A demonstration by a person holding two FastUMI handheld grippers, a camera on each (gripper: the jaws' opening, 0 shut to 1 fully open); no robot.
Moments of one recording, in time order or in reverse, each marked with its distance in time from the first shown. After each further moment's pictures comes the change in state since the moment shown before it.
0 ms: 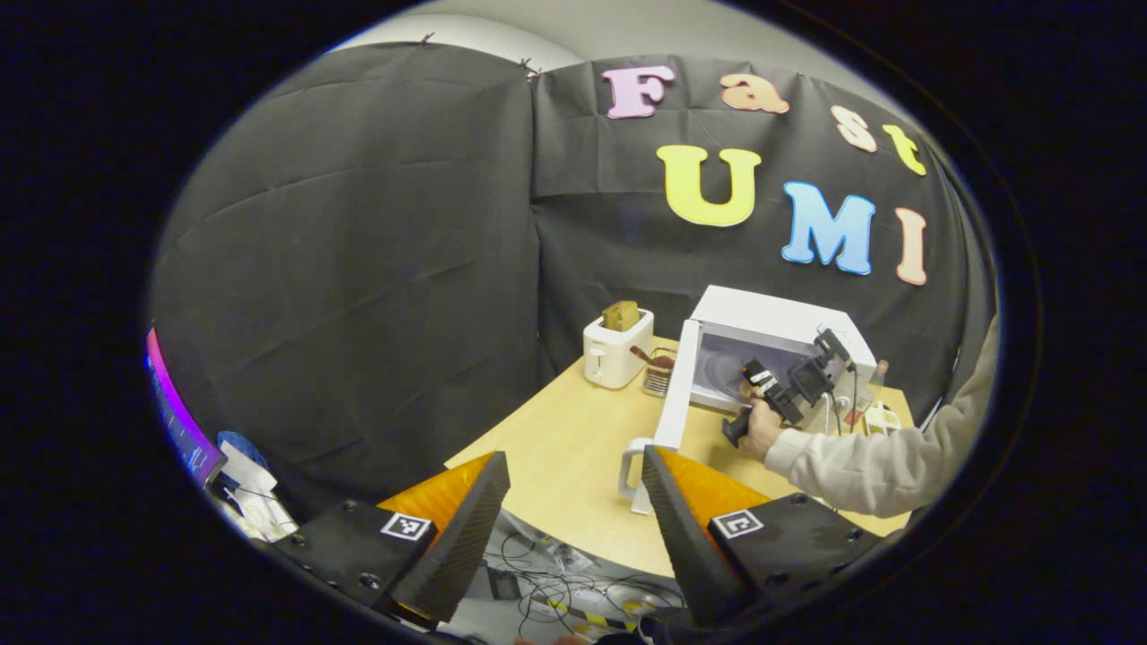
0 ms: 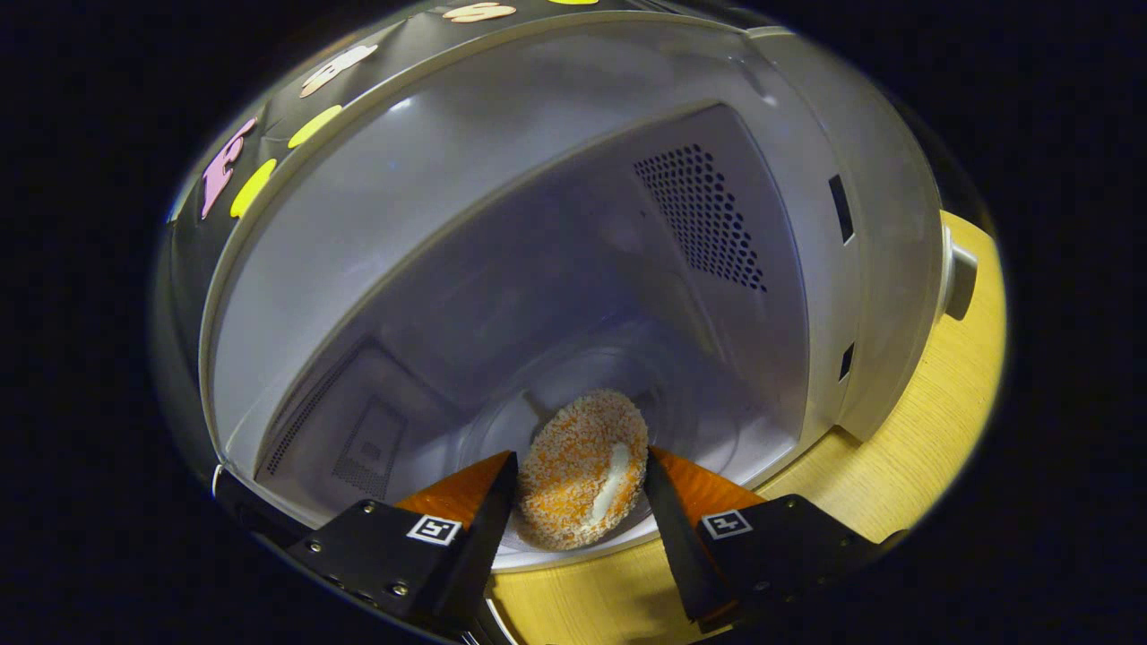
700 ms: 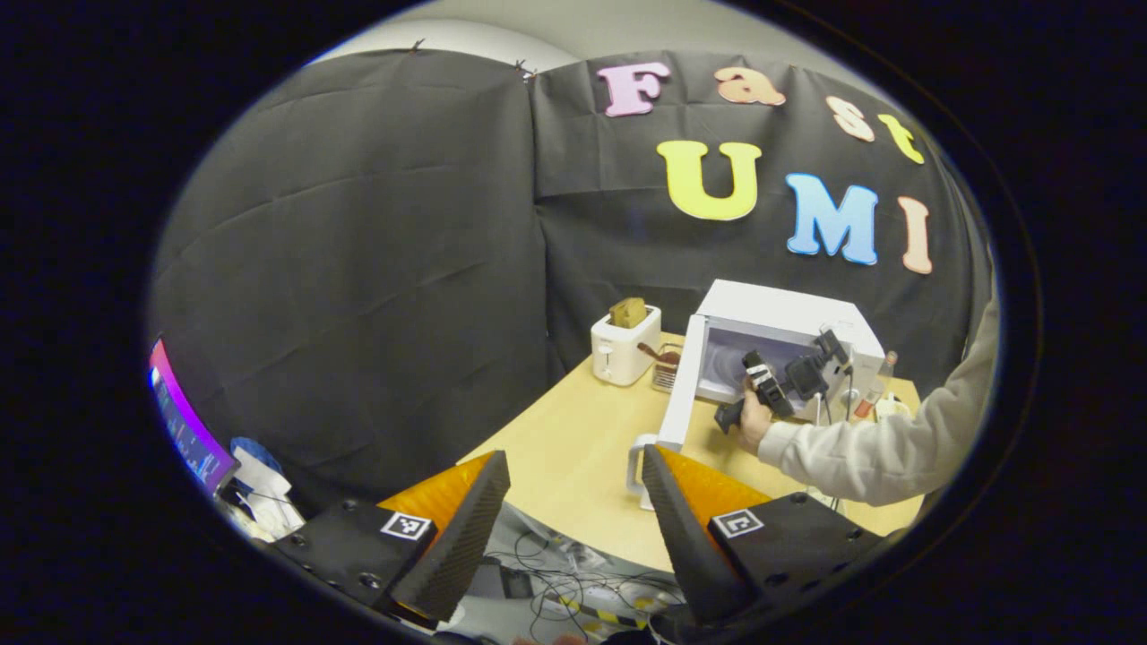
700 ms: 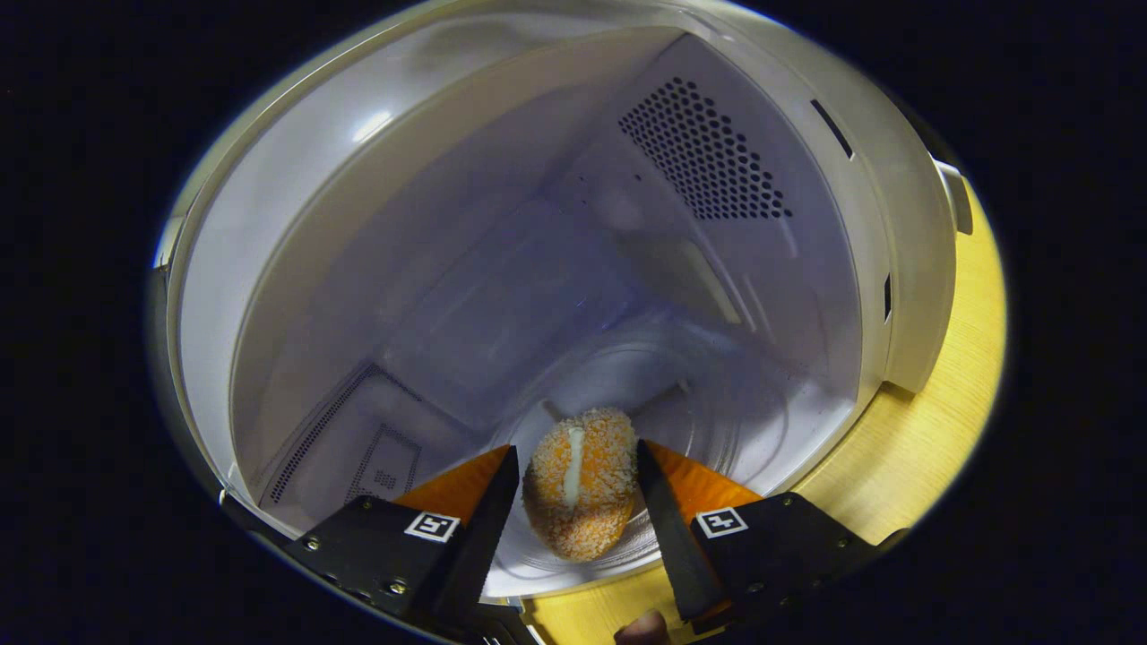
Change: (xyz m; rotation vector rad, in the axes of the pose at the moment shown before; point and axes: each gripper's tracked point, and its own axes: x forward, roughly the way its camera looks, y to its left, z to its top) left arm -0.016 0.000 0.003 0.055 -0.007 0.030; right arm 0.018 0.023 -0.010 0.122 -0.042 0.067
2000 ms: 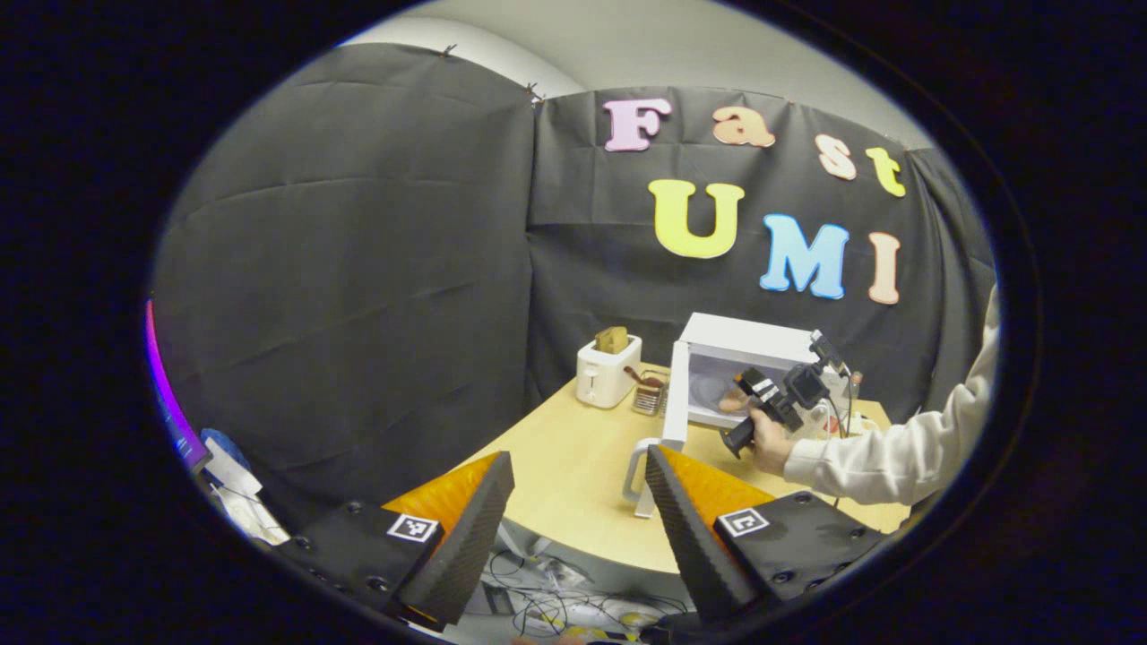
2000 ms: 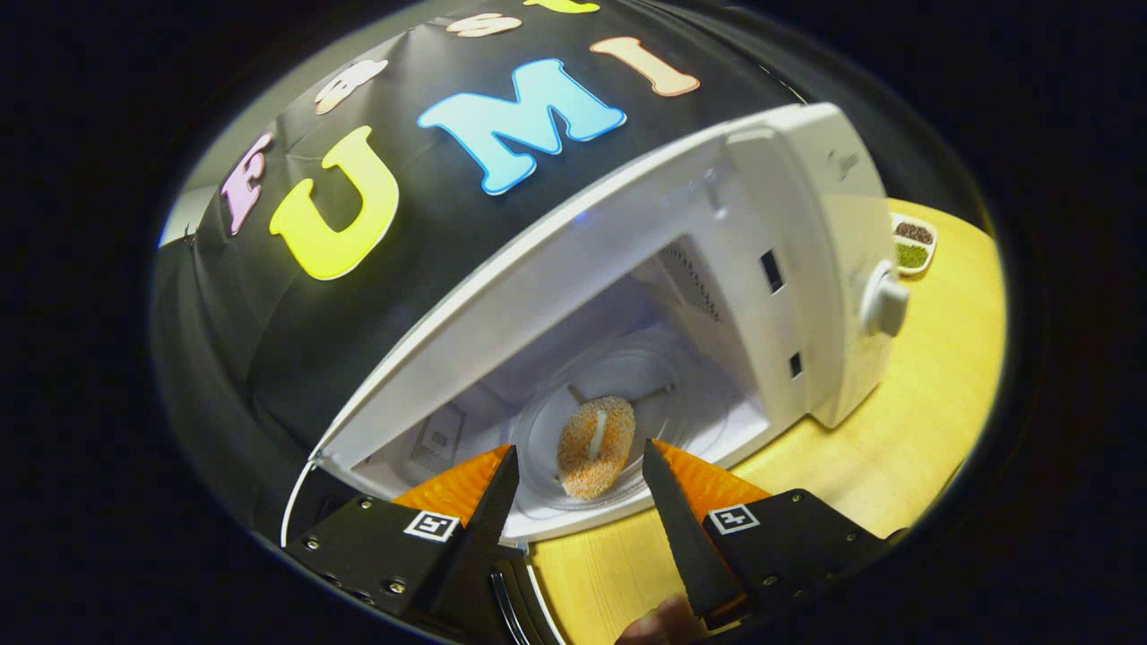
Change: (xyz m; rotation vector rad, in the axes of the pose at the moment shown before) left arm -0.021 0.057 -0.018 -0.074 -0.143 -0.162; right arm -0.121 0.006 0.028 -0.133 0.090 0.084
